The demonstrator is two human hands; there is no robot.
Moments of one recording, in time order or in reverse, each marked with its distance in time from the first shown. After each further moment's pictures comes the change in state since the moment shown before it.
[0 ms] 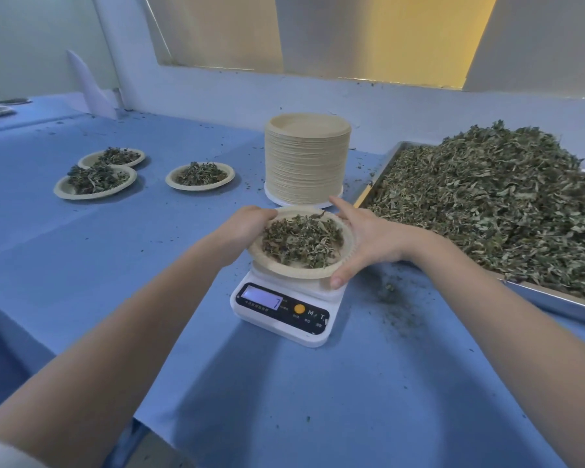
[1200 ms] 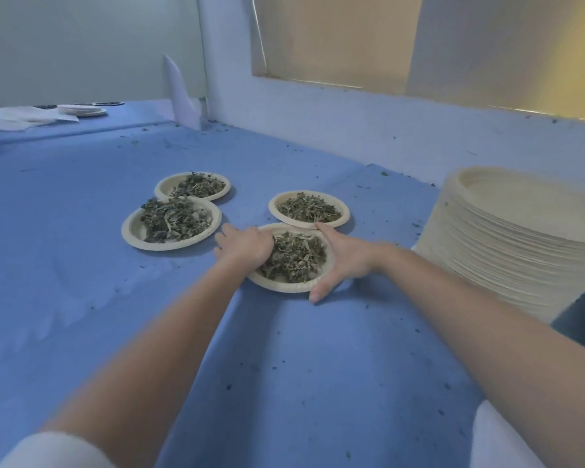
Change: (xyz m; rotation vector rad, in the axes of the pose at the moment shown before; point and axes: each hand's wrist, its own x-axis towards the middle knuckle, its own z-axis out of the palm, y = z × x) left_hand 0.219 -0.089 -0.172 0.502 0.391 -0.276; right_hand 0.349 -0.096 0.022 0.057 -0.166 -0.113
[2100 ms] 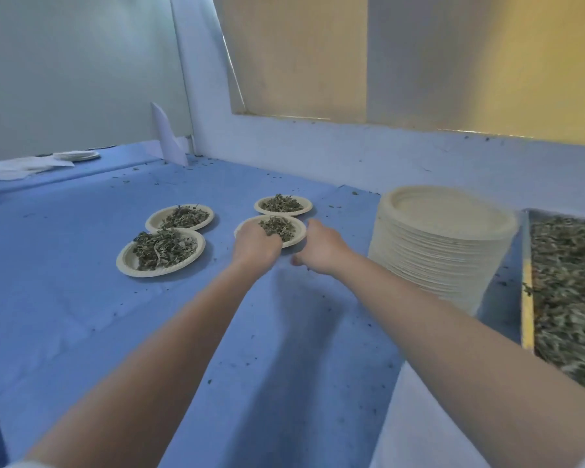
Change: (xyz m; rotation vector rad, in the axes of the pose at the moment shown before) left_hand -0.071 0.060 -0.031 -0.331 0.064 0.206; right_hand -0.054 -0.050 -0.014 0.103 0.438 0.148
